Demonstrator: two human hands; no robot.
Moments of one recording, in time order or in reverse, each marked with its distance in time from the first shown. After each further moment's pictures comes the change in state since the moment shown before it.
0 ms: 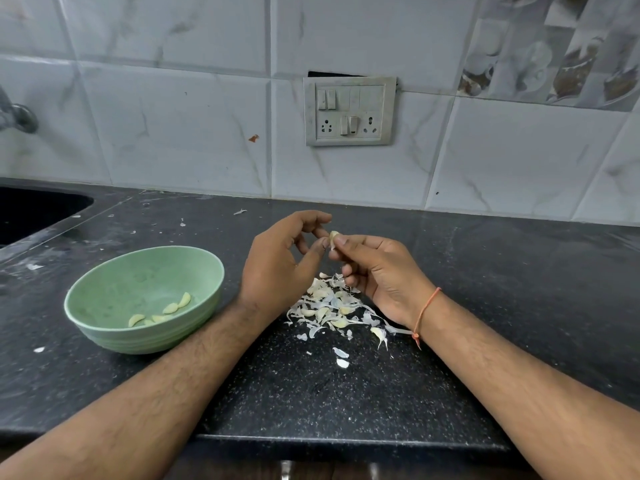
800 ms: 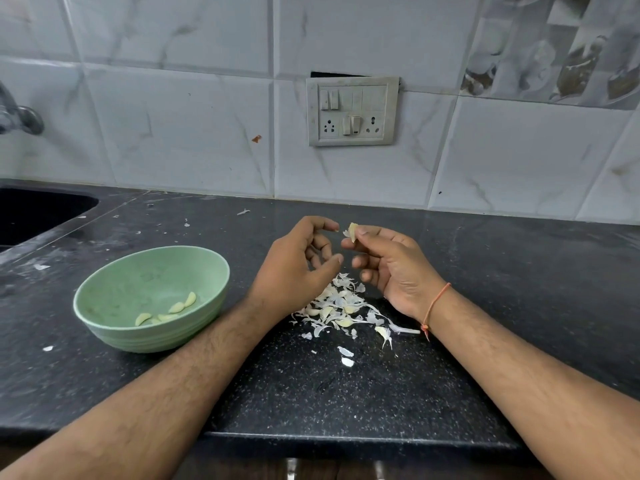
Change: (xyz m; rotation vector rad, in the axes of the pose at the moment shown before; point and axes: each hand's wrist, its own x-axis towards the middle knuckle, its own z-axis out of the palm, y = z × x) left_hand -0.002 -0.002 0.003 -0.085 -0.203 -0.122; right_hand 0.017 0.004 -0.019 0.030 0.067 -0.039
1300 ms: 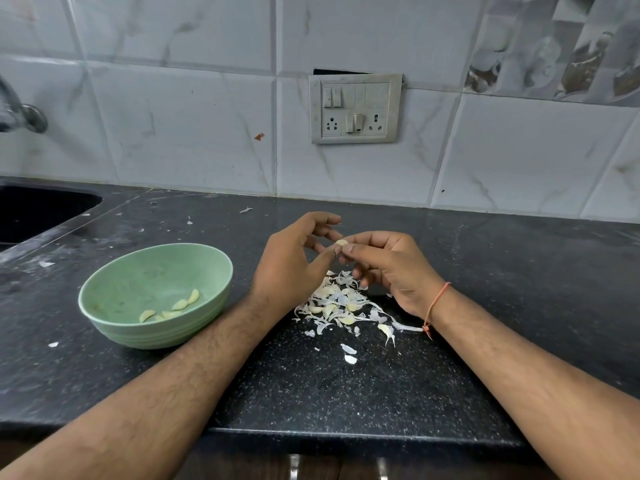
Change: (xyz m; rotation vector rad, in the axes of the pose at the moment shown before) left_hand 0.000 0.007 -0.003 0.072 0.089 0.020; right_hand -0.004 0.003 -0.001 -0.263 -0.101 -0.086
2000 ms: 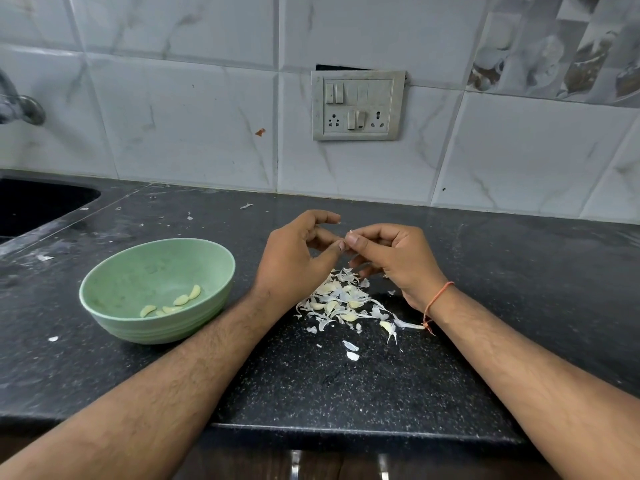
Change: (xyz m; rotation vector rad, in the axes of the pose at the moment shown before) left_hand 0.000 0.001 0.002 -0.013 -0.012 -0.105; right_hand 0.001 0.001 -0.003 -0.119 0.077 -0.157
